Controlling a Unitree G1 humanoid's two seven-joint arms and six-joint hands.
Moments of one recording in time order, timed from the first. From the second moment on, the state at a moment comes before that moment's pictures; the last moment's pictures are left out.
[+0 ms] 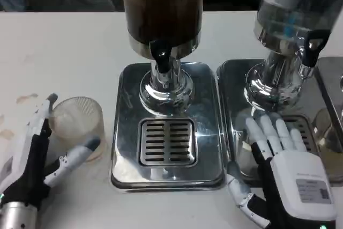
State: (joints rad) left arm -0.19 0.42 -0.07 1.07 0.44 -0.80 0.49; right arm 0.40 -0.24 0.38 -0.21 -1.03 0.05 -0.45
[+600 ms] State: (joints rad) left arm -0.25 0.42 -0.12 1.16 0.44 -0.81 0.49; right arm 0.43 -0.23 0.38 -0.24 -1.03 0.07 -0.45
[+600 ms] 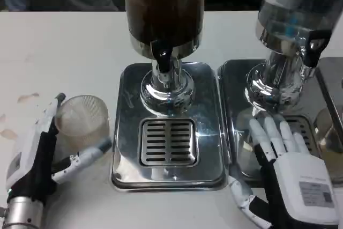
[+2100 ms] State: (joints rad) left arm -0.30 0.43 -0.17 1.18 0.51 -0.79 0.73; right arm 0.45 -0.19 0.37 -0.24 -1.01 0.08 -0.45
